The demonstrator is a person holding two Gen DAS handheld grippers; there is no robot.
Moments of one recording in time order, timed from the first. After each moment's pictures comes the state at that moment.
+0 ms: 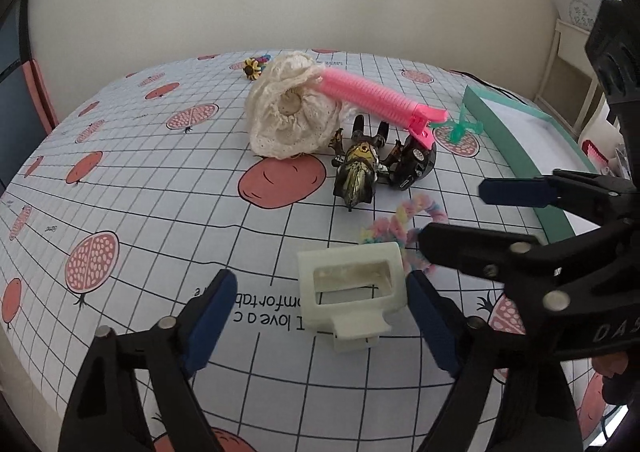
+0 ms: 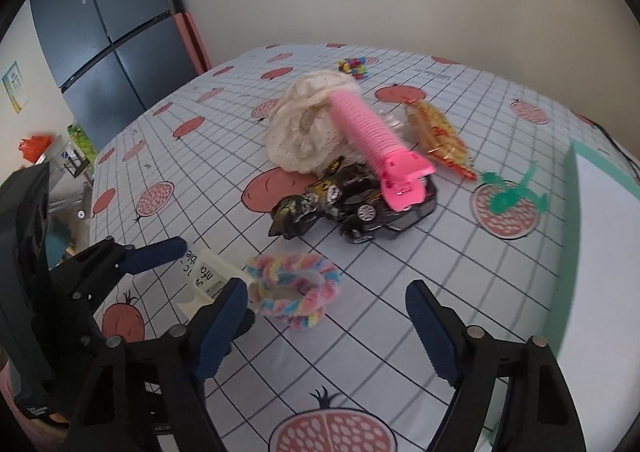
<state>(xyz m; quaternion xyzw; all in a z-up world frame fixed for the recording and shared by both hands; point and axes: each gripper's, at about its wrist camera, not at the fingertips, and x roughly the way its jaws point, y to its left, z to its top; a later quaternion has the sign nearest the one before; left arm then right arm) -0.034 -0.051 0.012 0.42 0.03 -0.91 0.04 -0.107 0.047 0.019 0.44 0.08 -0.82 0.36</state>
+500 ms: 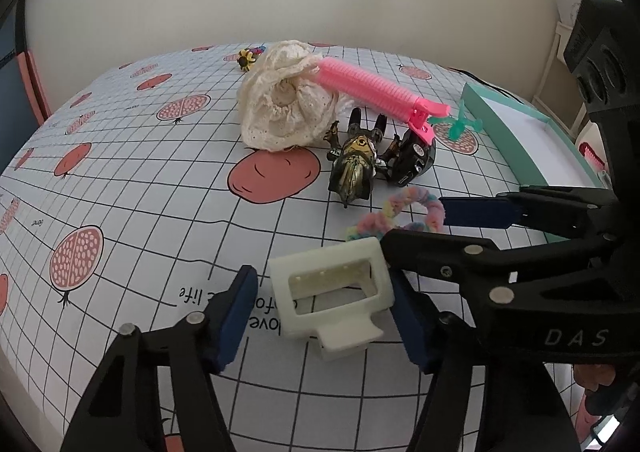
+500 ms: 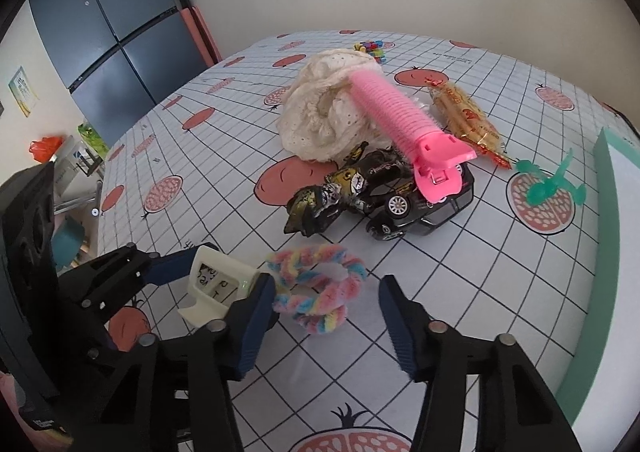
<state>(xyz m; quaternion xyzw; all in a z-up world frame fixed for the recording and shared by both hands) -0.040 -0.051 0.005 0.43 0.04 -0.90 0.03 -0.113 0.033 0.005 0.46 0.06 -0.80 0.38</state>
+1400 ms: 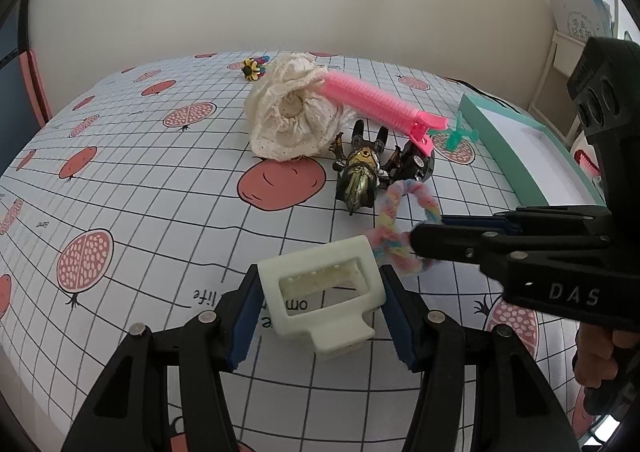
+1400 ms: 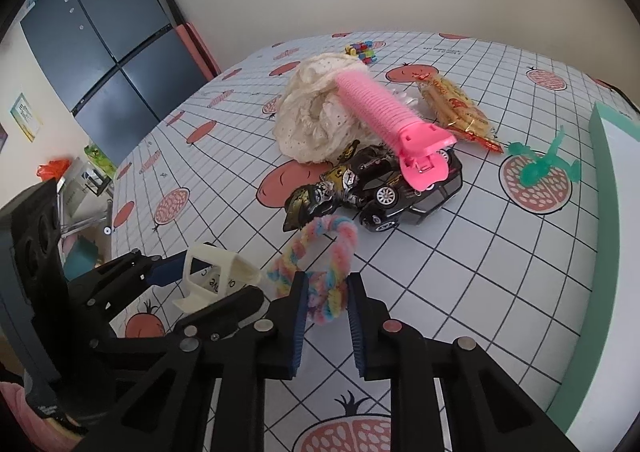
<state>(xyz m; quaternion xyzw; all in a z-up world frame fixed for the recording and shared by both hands) -0.033 -0.060 0.014 0.41 0.05 -0.91 0.03 -0.115 0.050 0.007 0.46 0.02 -0.80 0.39</state>
